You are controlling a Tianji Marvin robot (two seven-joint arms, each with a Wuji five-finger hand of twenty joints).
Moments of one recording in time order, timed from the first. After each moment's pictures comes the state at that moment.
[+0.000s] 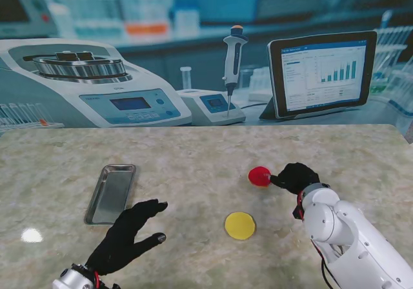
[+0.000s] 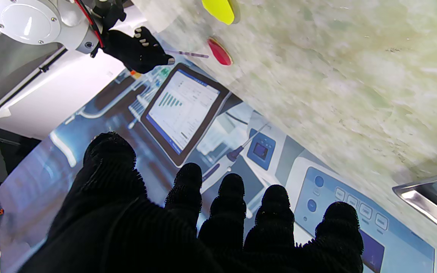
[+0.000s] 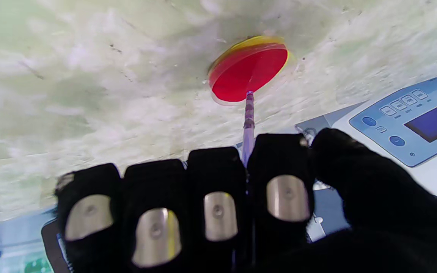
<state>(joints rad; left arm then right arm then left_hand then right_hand) 2.27 -1.11 -1.49 -2.08 0.54 -0.26 0.05 -1.55 -1.07 1.26 -1.62 -0.73 0.31 0.11 0.74 -0.01 -0.01 -0.07 0.23 0.02 0.22 0.17 0.20 0.05 0.14 0.32 0.08 0.11 0.07 0.42 -0.07 0.30 0.07 0.33 0.34 -0.35 0.84 0.09 1.29 -0.16 1.46 1.30 1.39 0.03 1.46 1.27 1.27 0.15 1.67 0.97 0.94 0.40 1.78 0.94</state>
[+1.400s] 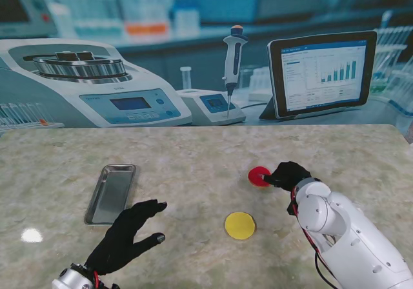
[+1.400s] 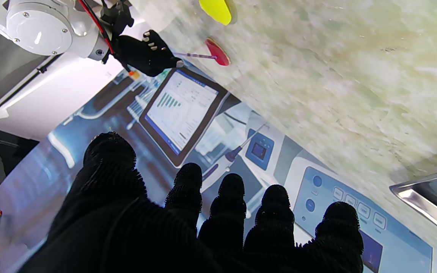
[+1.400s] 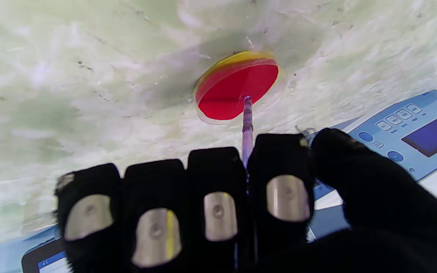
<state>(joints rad) 2.27 -1.11 -1.49 -2.08 0.54 -0.26 0.04 -1.46 -1.08 1.20 -1.54 -0.69 0.31 0.16 0.74 -0.01 -0.01 -0.07 0.23 0.02 0.22 0.17 0.20 0.05 0.14 0.32 0.08 0.11 0.07 0.42 -0.07 0.30 0.07 0.33 0.34 -0.35 0.84 0.09 1.29 -0.16 1.46 1.30 1.39 0.03 1.46 1.27 1.27 0.15 1.67 0.97 0.94 0.40 1.78 0.94</state>
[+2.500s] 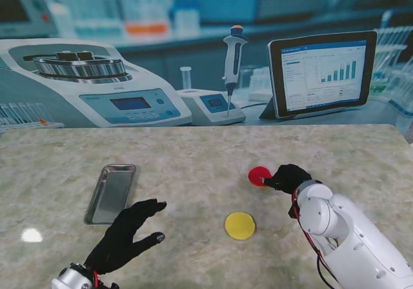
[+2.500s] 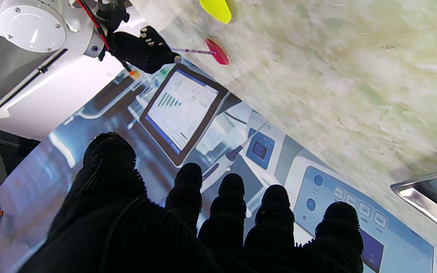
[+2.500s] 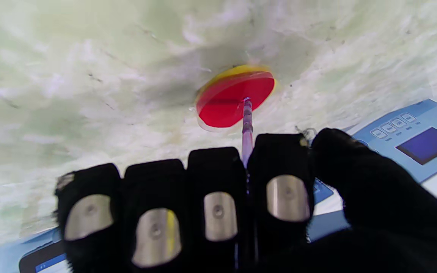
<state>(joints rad) 2.27 -1.11 -1.49 -2.08 0.54 -0.27 0.04 -1.49 -1.07 1.22 -1.58 -0.71 0.30 0.20 0.74 -0.01 -0.01 -0.07 0.23 0.02 0.22 0.17 0.20 0.05 0.14 0.32 0.08 0.11 0.07 0.42 -0.07 0.30 0.07 0.33 0.34 -0.35 0.84 0.09 1.29 -0.16 1.46 1.30 1.39 0.03 1.46 1.27 1.27 0.15 1.67 0.97 0.94 0.40 1.78 0.94</state>
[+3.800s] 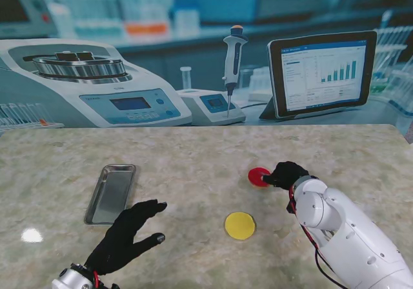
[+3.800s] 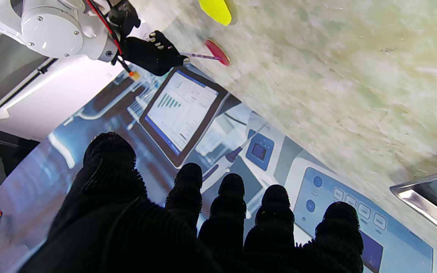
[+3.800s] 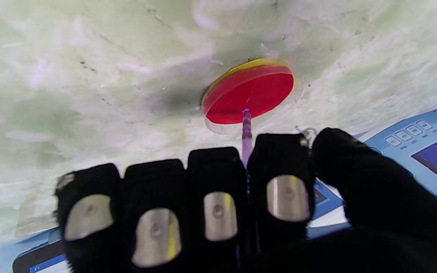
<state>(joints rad) 2.27 -1.11 -1.49 -2.08 0.54 -0.26 0.04 -1.40 -1.07 1.15 -1.47 -0.70 0.30 0.17 0.74 -0.01 -0.01 -0.07 0.23 0.02 0.22 0.17 0.20 0.05 0.14 0.32 0.08 0.11 0.07 0.42 -0.07 0.30 0.07 0.33 0.34 -0.35 0.83 0.09 1.29 -0.16 1.46 1.30 1.39 0.03 1.46 1.27 1.27 0.15 1.67 0.97 0.94 0.40 1.78 0.94</state>
